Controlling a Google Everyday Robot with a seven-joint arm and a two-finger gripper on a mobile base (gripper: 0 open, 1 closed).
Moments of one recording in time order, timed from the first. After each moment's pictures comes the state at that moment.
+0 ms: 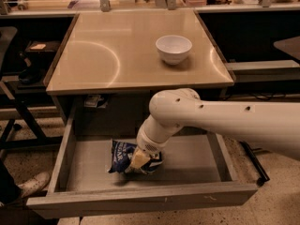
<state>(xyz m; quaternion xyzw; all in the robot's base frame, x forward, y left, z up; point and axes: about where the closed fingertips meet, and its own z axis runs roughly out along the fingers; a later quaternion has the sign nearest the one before) 0.478 0.036 0.633 -0.64 0.74 0.16 0.15</state>
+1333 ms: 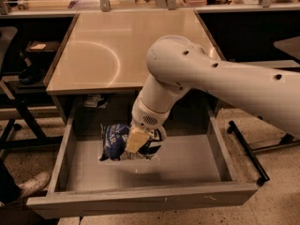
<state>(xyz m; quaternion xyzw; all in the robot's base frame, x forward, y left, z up) 0.462 0.042 0.756 -0.66 0.72 0.18 0.12</state>
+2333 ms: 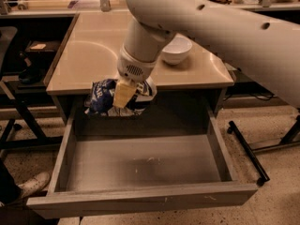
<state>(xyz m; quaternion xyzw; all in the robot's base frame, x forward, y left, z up) 0.533 0.062 0.854 -0.65 0.73 0.12 0.16</state>
